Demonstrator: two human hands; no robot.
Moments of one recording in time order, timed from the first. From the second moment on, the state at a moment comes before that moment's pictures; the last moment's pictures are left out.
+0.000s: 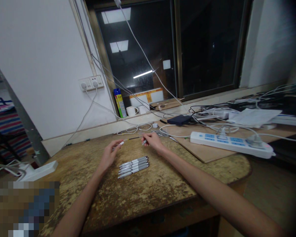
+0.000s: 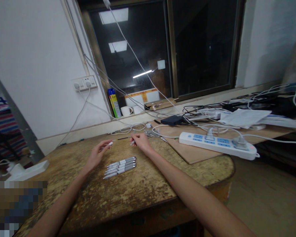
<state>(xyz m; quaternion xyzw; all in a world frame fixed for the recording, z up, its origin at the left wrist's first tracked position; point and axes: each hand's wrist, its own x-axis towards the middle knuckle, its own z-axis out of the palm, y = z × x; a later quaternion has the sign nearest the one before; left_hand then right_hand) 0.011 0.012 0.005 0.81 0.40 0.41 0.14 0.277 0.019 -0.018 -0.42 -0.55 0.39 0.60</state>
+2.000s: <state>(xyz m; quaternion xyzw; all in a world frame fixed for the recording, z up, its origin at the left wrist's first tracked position) 0.020 -0.001 0.010 0.80 0.40 0.41 0.16 0.263 0.020 -0.020 -0.38 -0.54 0.41 0.63</state>
